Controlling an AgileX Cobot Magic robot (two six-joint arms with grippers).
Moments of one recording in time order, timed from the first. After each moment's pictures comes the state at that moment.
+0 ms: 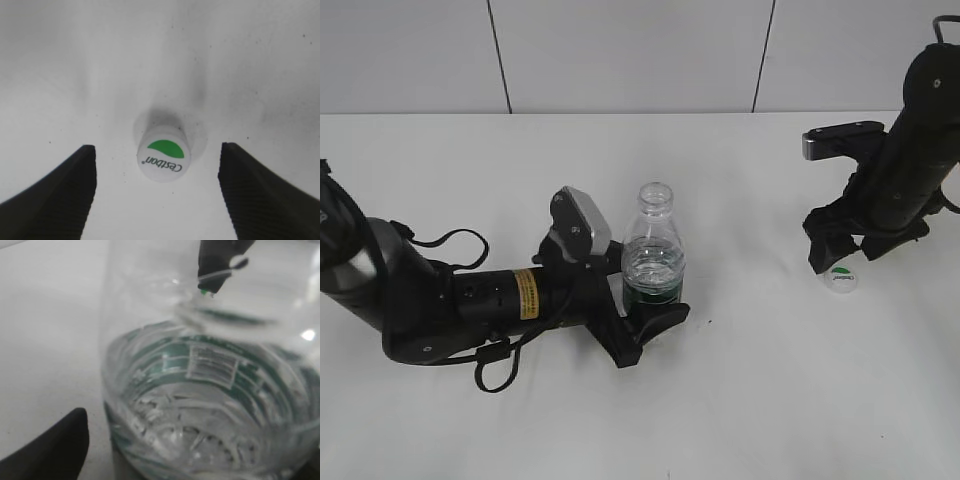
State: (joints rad) left arm -0.51 2.23 -0.84 0.74 -1.02 -0.22; right arm 0.18 1.98 -1.20 0.11 0.70 -0.27
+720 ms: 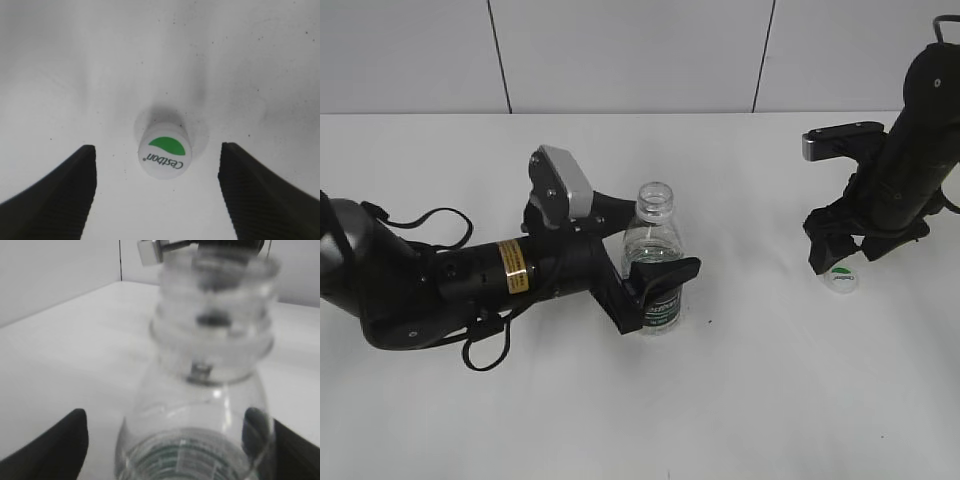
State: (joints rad) left arm -0.51 2.14 -0.80 0.71 -1.16 -0.22; right arm 0.18 1.98 -1.20 0.11 0.71 -0.27
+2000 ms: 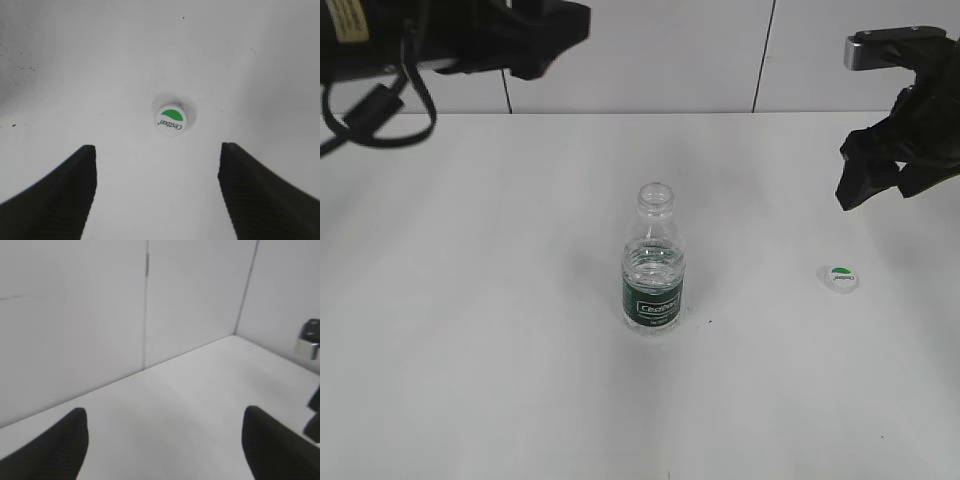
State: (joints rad) left arm -0.51 1.42 -0.88 0.56 -0.26 -0.56; right arm 0.18 1.73 -1.23 0.13 0.87 -0.27
